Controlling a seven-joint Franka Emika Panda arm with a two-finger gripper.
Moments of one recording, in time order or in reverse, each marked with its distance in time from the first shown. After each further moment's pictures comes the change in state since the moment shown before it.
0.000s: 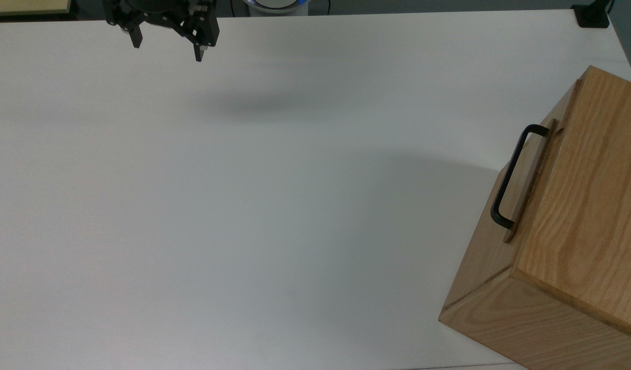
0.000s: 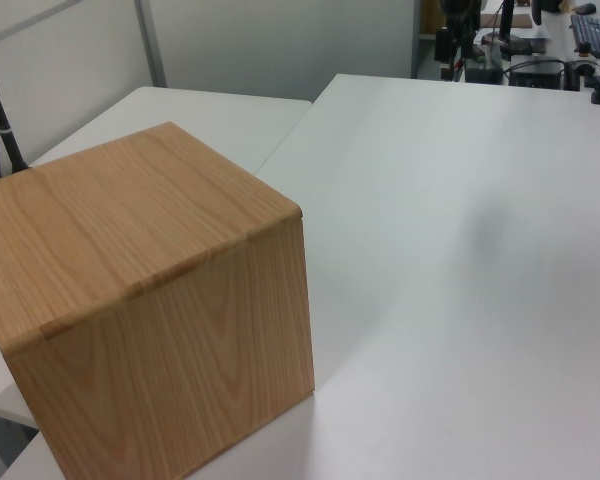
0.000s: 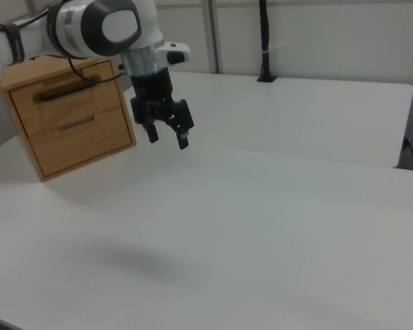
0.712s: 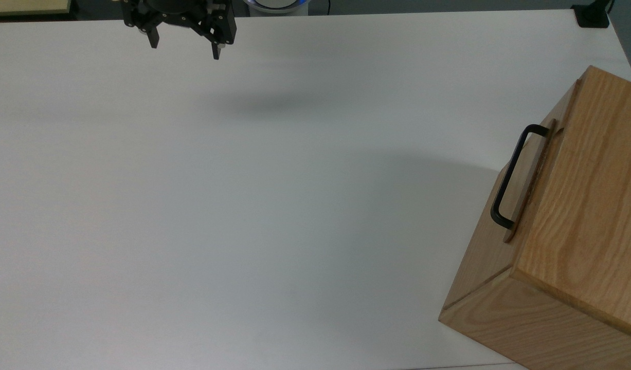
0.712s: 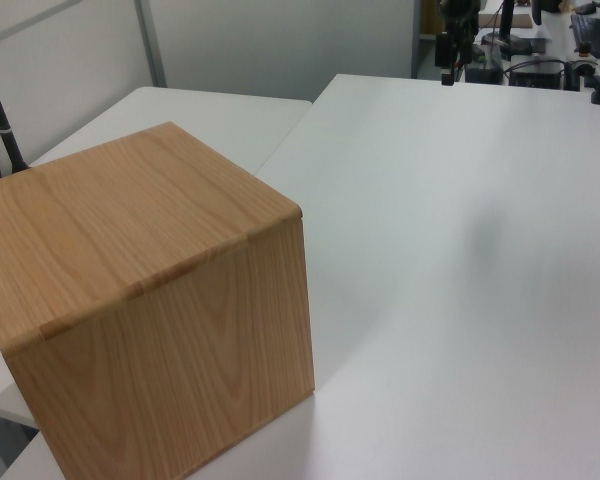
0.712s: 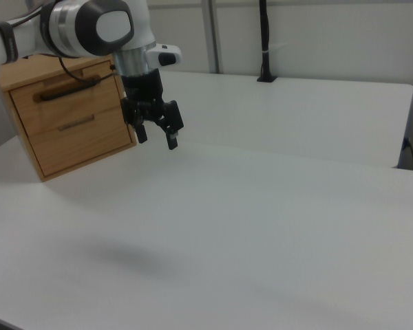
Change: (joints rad) arm 0.019 -0.002 0.016 -0.006 0.022 -0.027 -0.005
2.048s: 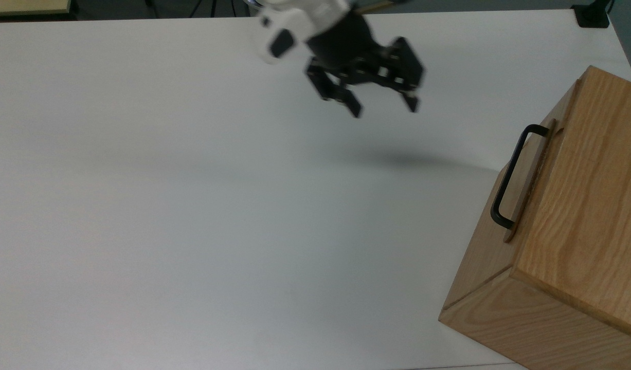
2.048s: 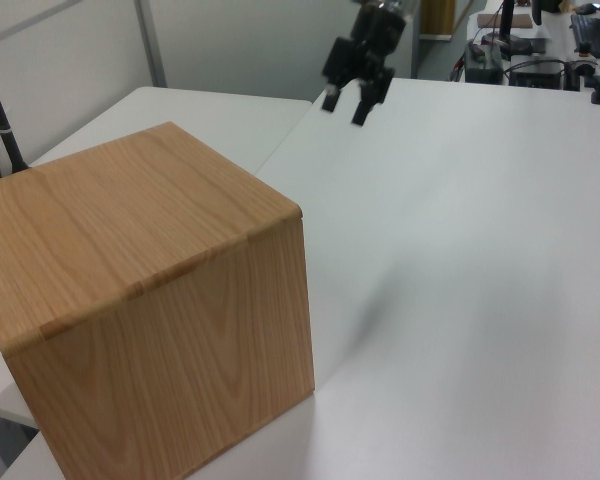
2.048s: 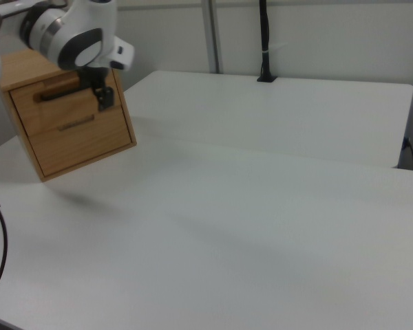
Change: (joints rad) arm 0.237 0.166 0.007 0.108 0.674 0.366 0.278
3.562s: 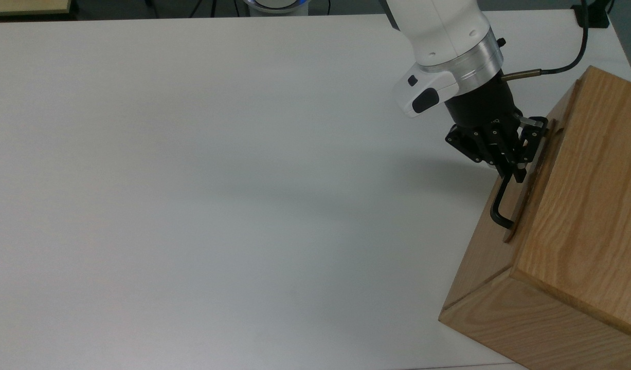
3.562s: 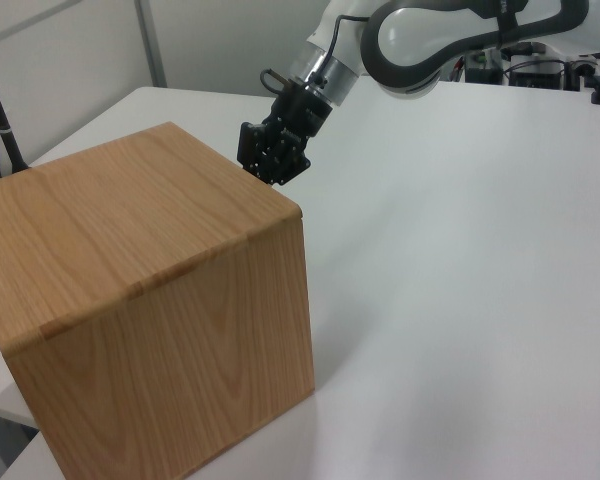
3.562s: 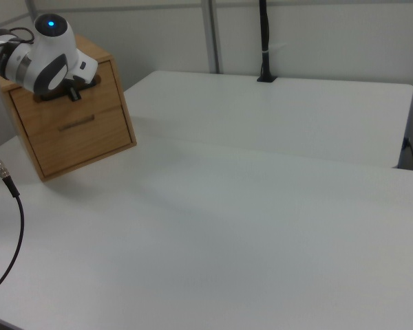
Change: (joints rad) arm 0.243 0.271 0.001 0.194 0.000 0.399 0.298
